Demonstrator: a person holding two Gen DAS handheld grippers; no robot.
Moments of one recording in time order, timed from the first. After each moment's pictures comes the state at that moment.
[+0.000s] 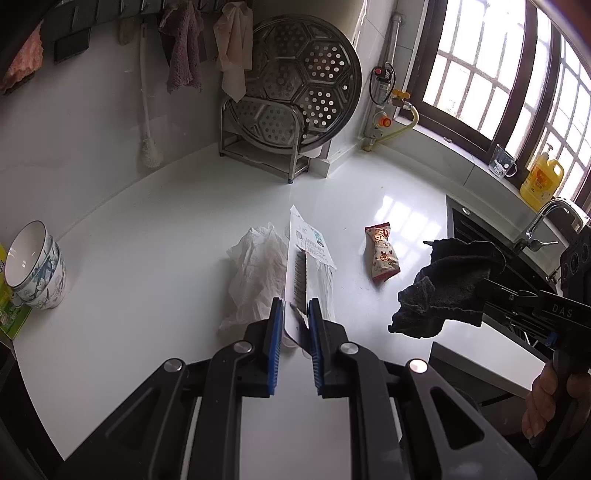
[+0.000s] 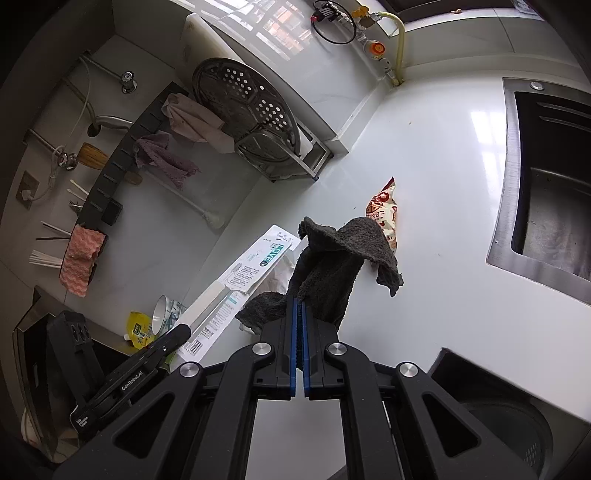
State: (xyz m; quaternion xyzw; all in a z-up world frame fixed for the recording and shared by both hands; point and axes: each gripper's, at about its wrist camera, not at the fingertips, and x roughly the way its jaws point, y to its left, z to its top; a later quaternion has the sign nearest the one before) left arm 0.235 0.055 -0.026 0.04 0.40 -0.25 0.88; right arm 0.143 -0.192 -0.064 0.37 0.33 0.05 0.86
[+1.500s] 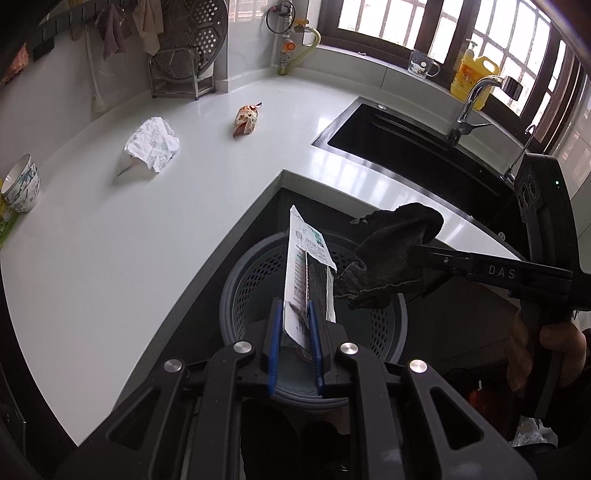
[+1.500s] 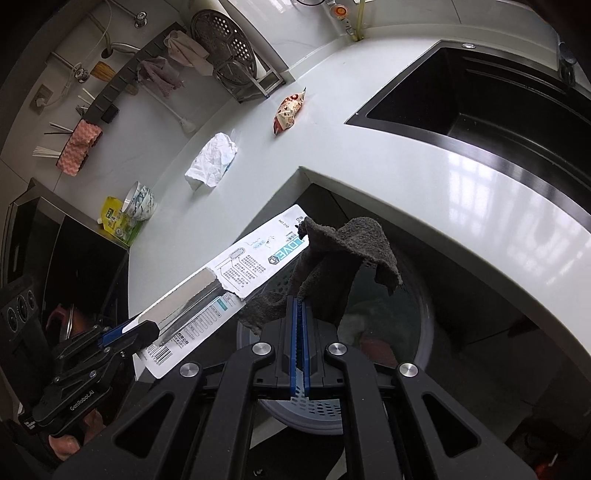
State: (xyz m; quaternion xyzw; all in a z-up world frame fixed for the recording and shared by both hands) left arm -0.032 -0.031 -0.092 0.10 0.47 -0.29 0.83; right arm -0.069 -0.226 -0.144 0.27 0.45 0.06 0.85
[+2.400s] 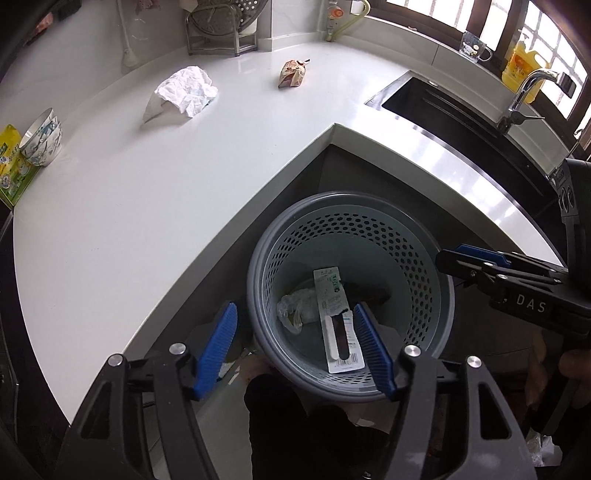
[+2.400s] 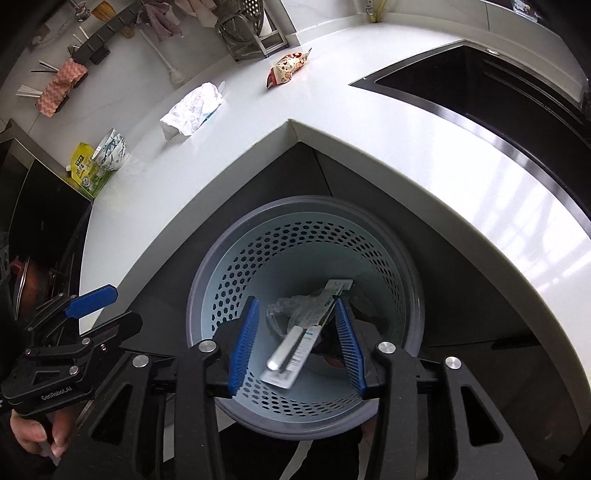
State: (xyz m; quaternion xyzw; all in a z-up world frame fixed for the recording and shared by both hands) left arm -0.019 -0.019 -0.130 0.10 0.52 -0.20 0.83; right arm -0.055 -0.203 -0.174 0.19 0.49 0.04 0.85
